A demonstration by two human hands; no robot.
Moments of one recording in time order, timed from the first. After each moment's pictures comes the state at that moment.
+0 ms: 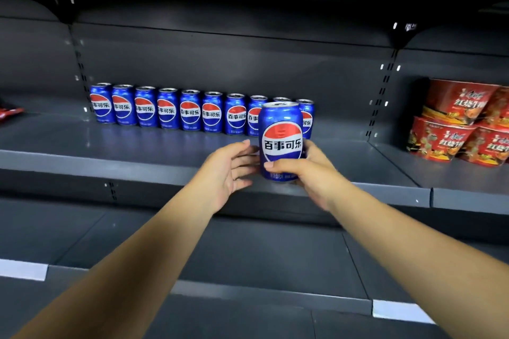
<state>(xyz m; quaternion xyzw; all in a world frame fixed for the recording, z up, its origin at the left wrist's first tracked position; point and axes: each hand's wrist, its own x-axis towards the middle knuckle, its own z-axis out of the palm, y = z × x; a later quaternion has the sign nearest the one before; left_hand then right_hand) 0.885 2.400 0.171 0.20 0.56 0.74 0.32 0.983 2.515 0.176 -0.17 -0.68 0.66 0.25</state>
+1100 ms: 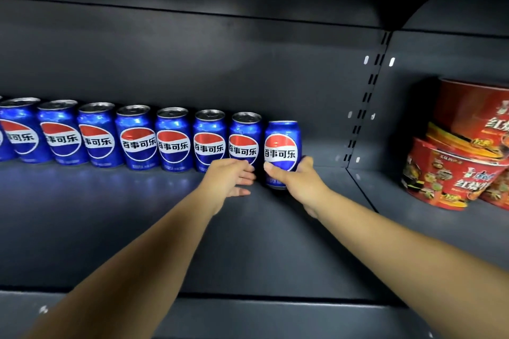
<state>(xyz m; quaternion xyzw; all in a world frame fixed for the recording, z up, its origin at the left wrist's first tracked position) 0.792 2.675 0.143 0.20 0.67 0.65 0.29 0.892 2.784 0.141 -0.29 -0.72 0.57 0.26</state>
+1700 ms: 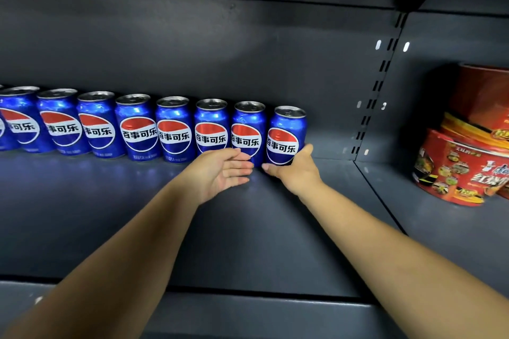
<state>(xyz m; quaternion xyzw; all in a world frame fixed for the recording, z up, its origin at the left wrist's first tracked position) 0.774 2.666 0.141 0.17 0.59 0.69 0.38 0.867 2.795 0.128 -0.36 -0.78 0.44 0.26</state>
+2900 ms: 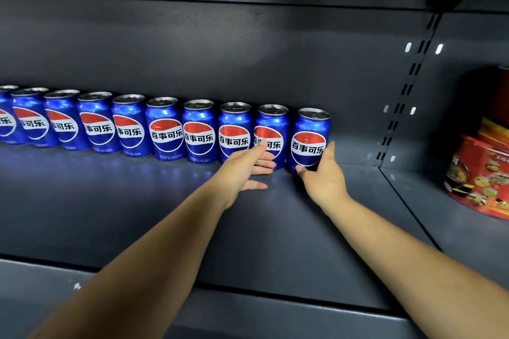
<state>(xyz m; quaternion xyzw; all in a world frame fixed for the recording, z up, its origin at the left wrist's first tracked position) 0.784 2.663 0.144 0.23 0.66 0.65 0.29 0.872 2.794 0.123 -0.33 -0.80 0.41 0.29</state>
